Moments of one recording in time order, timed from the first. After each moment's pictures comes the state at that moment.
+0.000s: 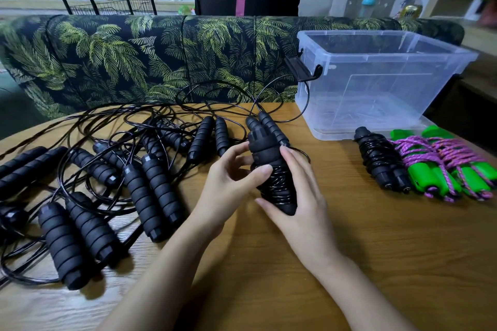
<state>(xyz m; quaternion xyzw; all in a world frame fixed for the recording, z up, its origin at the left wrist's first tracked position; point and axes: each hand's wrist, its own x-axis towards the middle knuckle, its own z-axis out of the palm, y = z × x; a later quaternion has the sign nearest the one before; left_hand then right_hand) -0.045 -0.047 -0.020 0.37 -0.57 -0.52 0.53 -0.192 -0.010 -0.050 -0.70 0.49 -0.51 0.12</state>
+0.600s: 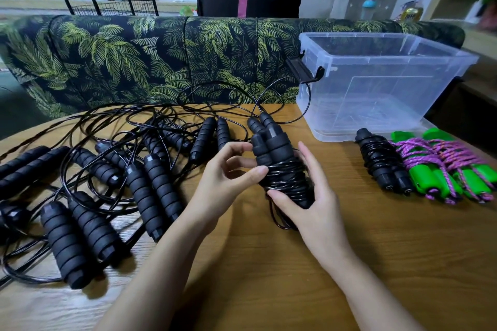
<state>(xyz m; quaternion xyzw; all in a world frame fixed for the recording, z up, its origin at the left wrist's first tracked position) -0.035 -0.047 -0.010 0.38 -0.58 -0.52 0.50 -0.198 -0.005 -0.037 -0.61 0.47 -0.57 0.28</state>
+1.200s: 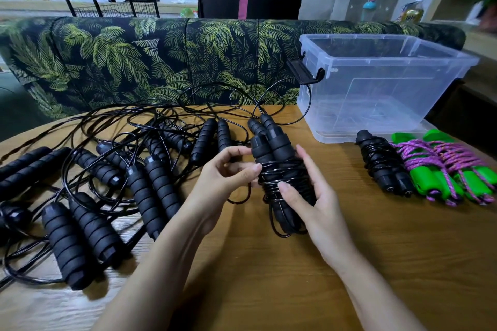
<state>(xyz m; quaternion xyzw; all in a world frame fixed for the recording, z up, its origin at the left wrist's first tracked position) -0.031 -0.051 -0.008 0.38 -0.50 -0.60 0.50 -0.204 -0.006 -0.034 -0.58 0.45 -0.56 0.38</state>
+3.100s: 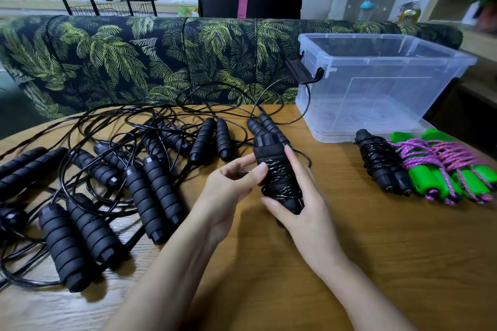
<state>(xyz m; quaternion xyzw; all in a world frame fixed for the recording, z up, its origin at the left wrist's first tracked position) -0.045 -0.045 -0.016 0.39 -0.43 -0.65 0.49 -0.192 -0.007 -0.044 -0.66 0.48 -0.53 0.21</state>
